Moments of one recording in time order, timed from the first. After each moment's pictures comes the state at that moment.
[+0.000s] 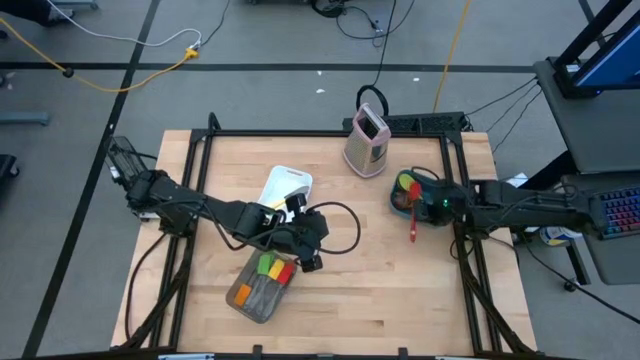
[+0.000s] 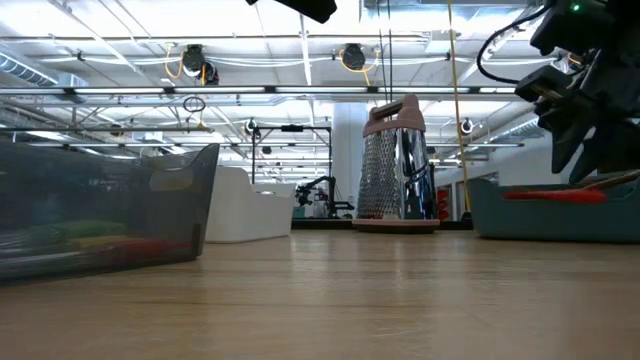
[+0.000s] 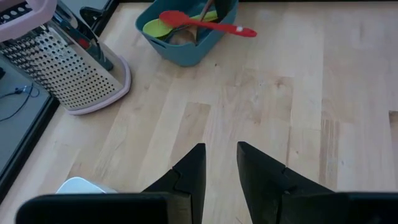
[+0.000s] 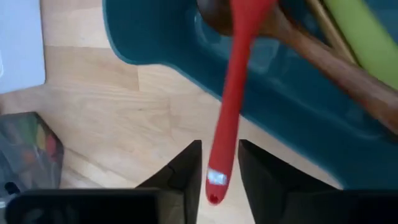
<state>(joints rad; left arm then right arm) -0.31 1.73 1.62 -0.75 -0.50 -0.32 -0.18 0.60 0.46 -0.87 -0.11 1.42</state>
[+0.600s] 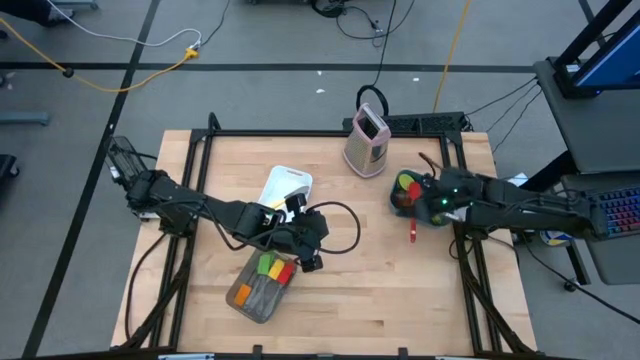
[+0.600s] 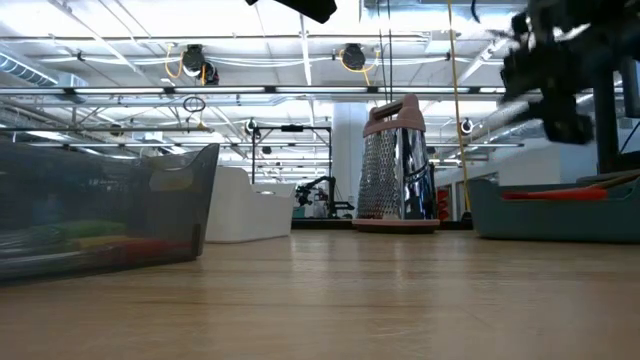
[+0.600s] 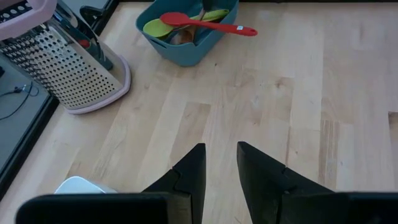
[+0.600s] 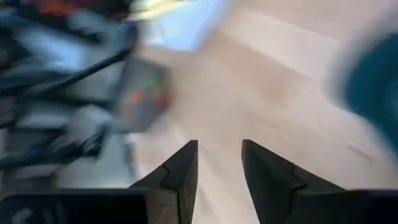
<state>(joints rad) -0.31 1.73 1.62 -0.75 -0.50 -0.32 -0.25 0.56 0.46 -0.49 -0.30 1.01</state>
